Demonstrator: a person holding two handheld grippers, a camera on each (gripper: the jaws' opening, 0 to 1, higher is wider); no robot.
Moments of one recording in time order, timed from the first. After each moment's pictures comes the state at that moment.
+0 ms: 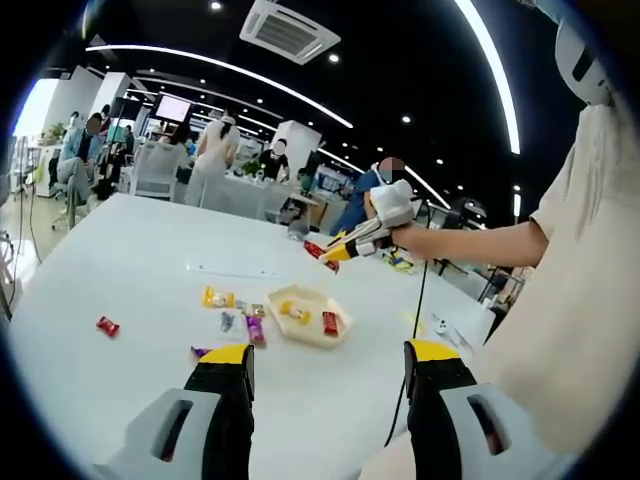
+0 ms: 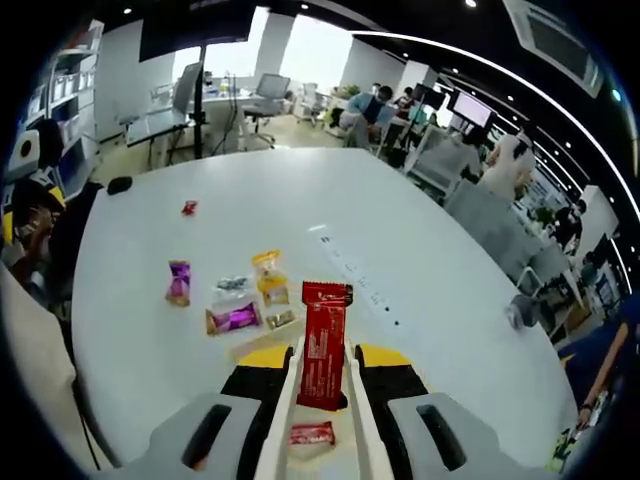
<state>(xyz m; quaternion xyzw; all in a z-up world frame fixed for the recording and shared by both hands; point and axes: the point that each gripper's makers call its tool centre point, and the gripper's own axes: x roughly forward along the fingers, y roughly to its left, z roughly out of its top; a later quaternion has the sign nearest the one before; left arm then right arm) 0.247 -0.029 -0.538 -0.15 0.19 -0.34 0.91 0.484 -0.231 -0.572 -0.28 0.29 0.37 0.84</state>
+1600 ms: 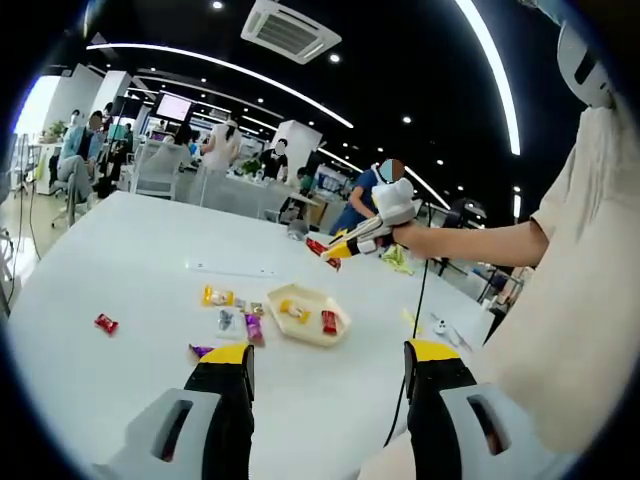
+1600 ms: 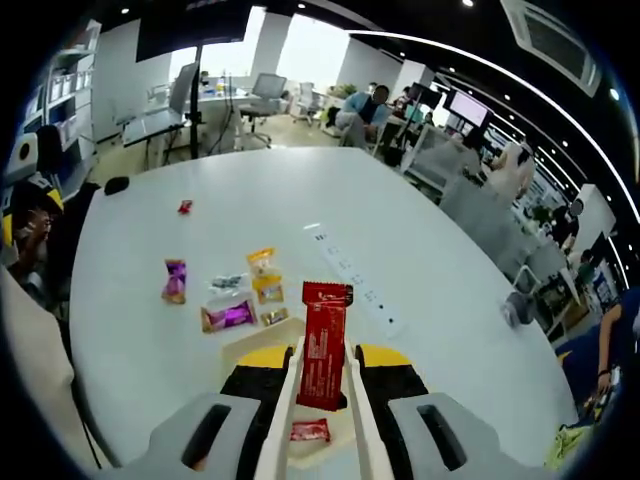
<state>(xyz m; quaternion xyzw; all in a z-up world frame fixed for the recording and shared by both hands) 0.246 -0.031 -0.540 -0.15 0.19 -0.34 0.91 0.486 -0.238 -0.569 -0.28 0.29 0.36 0.84</state>
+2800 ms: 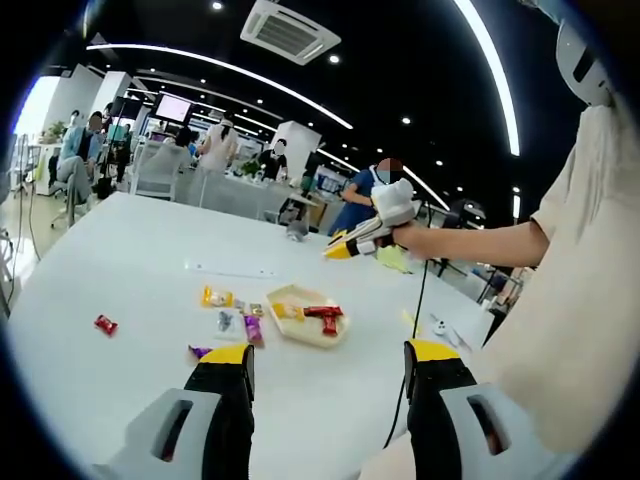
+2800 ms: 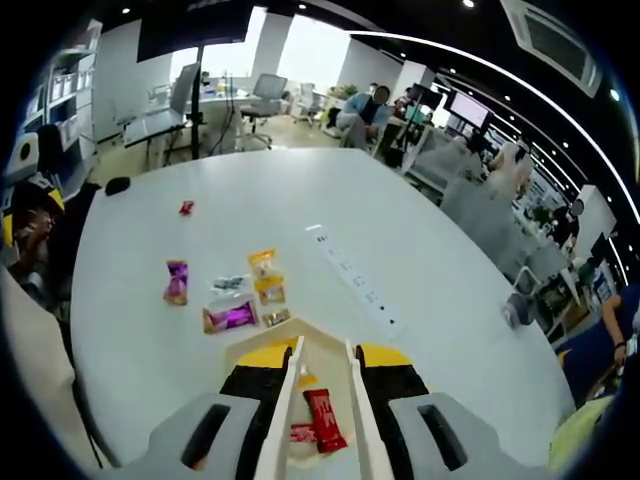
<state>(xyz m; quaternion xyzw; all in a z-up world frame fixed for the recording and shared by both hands) 0.246 -0.032 -0.539 -0.15 0.19 -0.34 0.91 0.483 -0.236 -0.568 -0.28 0.29 0.36 0.84</state>
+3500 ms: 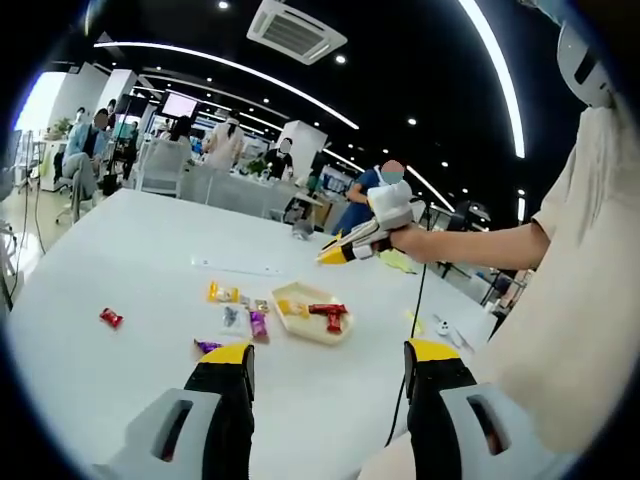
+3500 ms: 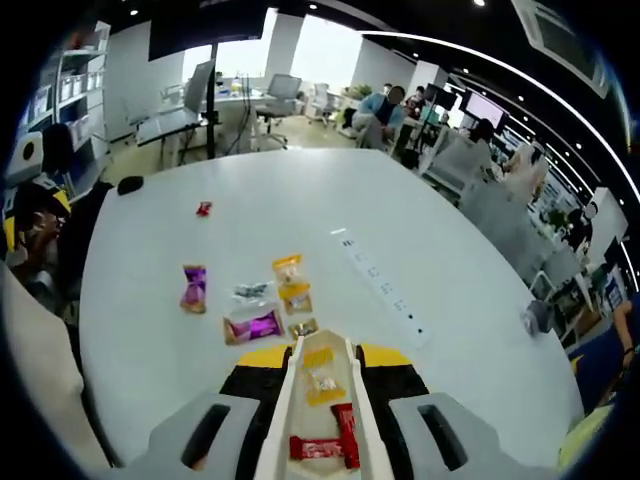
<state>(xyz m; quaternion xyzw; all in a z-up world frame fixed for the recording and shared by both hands) 0.242 -0.024 -0.544 -0.16 0.20 -0.33 0.91 0.471 -0.196 -0.585 -0.28 0.29 0.40 0.83</state>
